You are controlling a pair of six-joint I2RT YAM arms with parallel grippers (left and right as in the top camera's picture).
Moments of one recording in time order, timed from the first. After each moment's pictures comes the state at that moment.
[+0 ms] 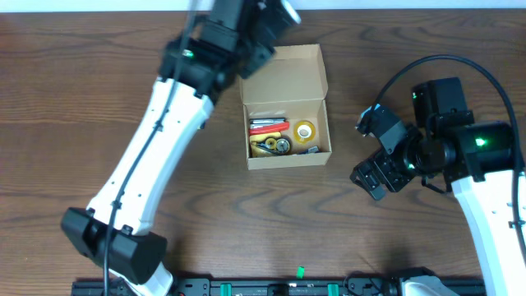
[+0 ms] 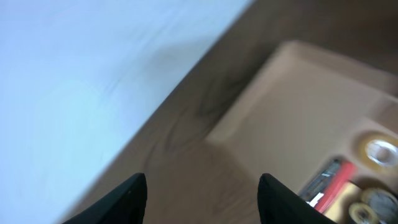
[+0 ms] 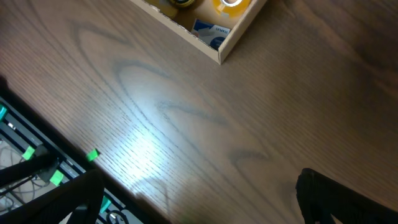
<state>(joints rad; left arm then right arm) -0.43 1.79 1.95 -0.88 -0.13 0.45 0.15 1.27 1.35 -1.39 -0.27 -0.46</state>
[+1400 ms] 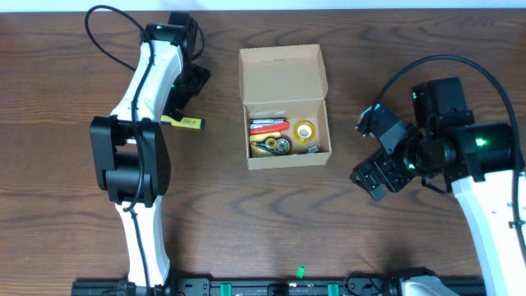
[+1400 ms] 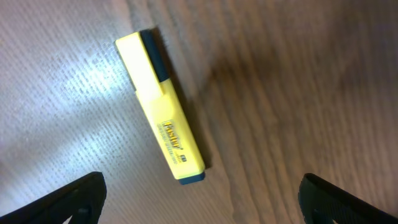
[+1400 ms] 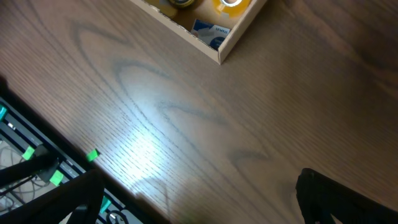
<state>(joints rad) -0.13 2.24 1.95 -1.26 -0.07 -1.21 0.15 1.27 1.35 -1.39 -0.27 -0.46</state>
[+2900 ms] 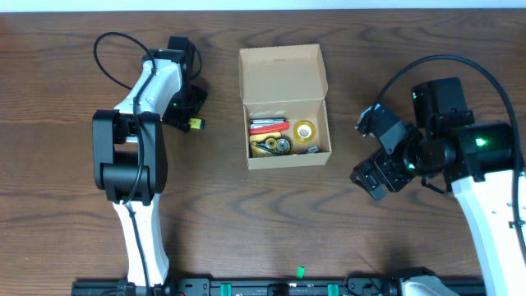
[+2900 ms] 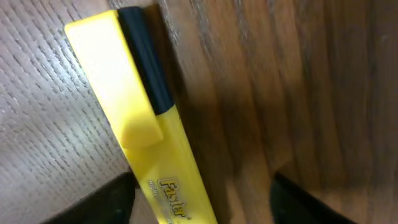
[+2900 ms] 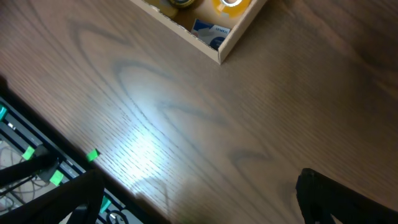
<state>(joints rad) -0.09 2.25 1.71 -1.01 -0.01 -1.25 0.15 1.27 1.35 -1.39 -0.27 -0.46</state>
